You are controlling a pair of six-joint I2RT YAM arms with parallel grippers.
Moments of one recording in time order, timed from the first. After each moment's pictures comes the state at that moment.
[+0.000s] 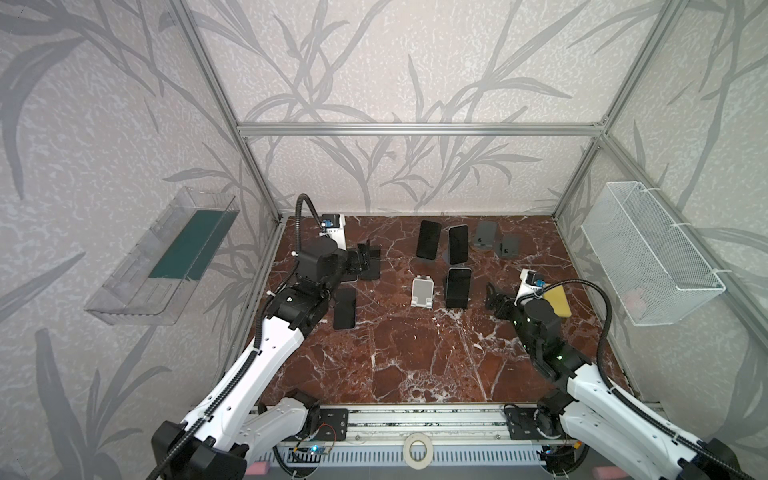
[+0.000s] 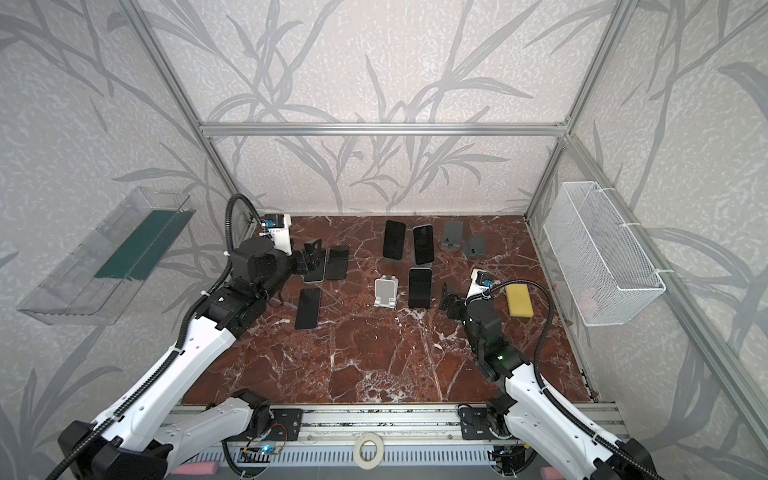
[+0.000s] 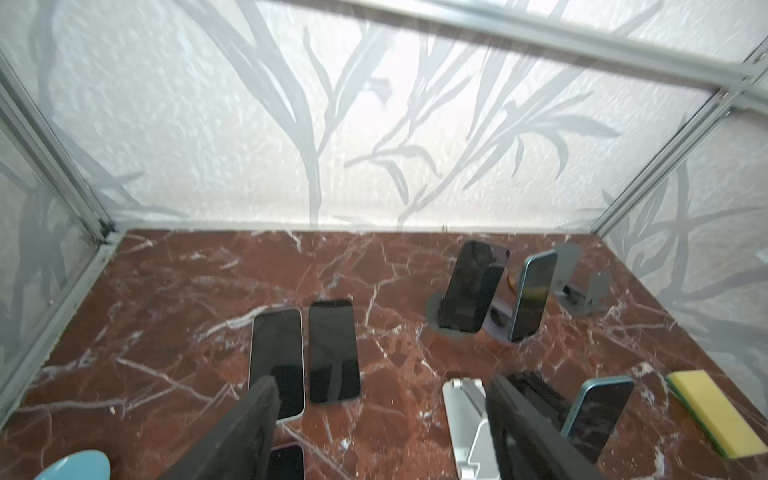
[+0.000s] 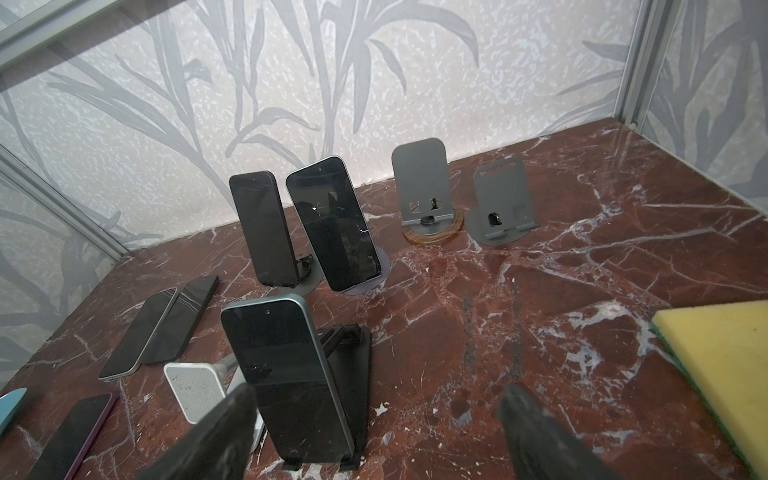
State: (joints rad) left arm -0.40 1.01 1.00 -0.22 -0.18 -0.25; right arm 0.49 0.77 0.35 0.16 0.36 0.43
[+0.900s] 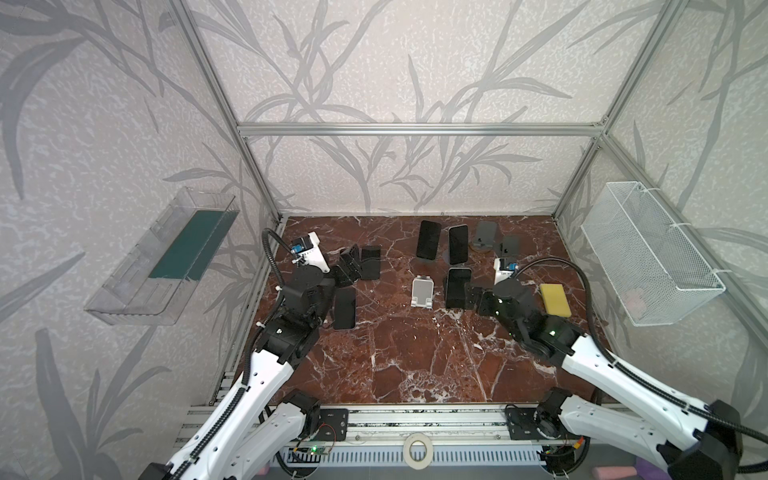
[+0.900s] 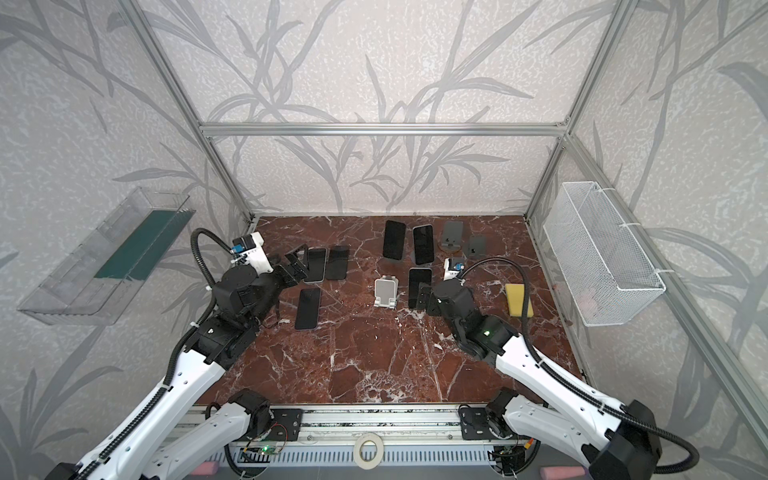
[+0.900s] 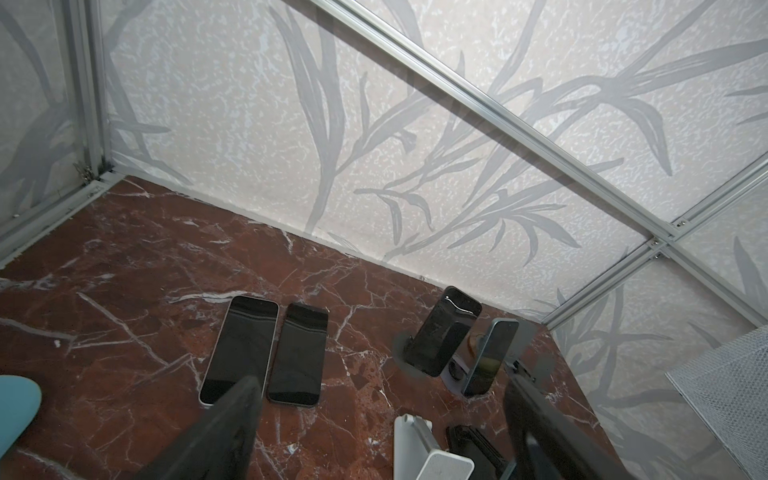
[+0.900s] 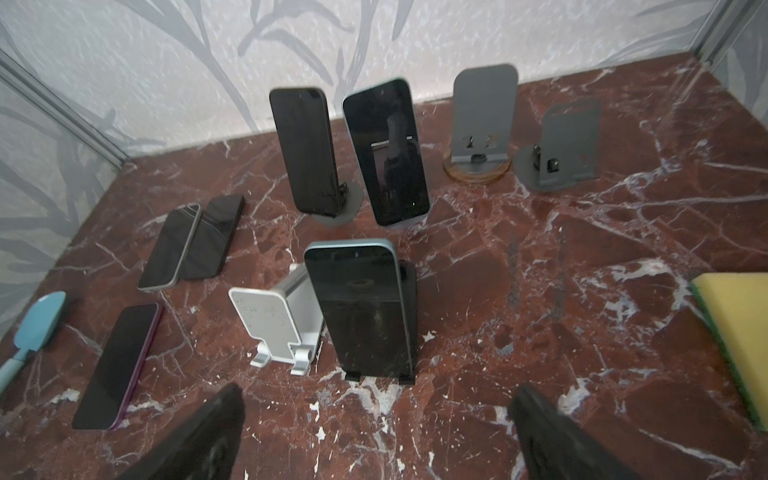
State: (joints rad) left arm -0.40 0.83 0.80 -0.13 -0.23 -0.56; right arm 0.74 1.03 0.77 -0.36 0.46 0.59
